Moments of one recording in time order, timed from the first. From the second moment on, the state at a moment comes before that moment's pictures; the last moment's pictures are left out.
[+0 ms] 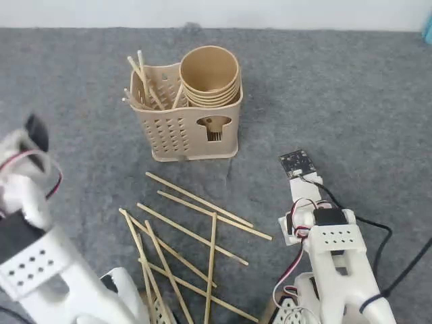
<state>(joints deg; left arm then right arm) -43.8 -50.7 34.7 64.4 10.5 -8.4 -44.8 74.0 55.9 11.3</state>
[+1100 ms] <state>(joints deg) -47.8 -18.0 58.8 35.6 17.9 -49.1 -25.5 57.5 38.7 -28.4</state>
